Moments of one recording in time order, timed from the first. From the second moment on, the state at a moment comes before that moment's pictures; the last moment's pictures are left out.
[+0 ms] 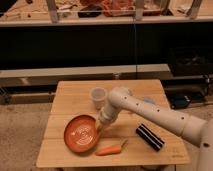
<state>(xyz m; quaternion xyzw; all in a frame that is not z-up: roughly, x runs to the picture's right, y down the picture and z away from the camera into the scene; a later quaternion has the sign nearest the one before) -0.030 0.236 0.786 -0.10 -0.46 -0.65 0.60</state>
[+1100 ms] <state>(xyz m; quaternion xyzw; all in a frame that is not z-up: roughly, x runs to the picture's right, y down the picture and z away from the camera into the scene) -0.150 0.254 0.769 -0.06 -0.49 -0.73 0.48</state>
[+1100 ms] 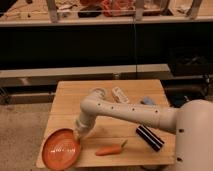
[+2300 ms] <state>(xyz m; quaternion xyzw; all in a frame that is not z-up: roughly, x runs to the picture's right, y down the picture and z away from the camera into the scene) -0.094 0.186 0.832 -0.08 -0.49 -0.64 0.59</state>
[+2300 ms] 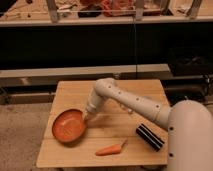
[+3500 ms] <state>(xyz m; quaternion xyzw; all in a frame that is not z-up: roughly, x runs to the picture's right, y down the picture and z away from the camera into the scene) -0.063 0.262 0.767 -0.08 -0.47 -0.71 0.52</state>
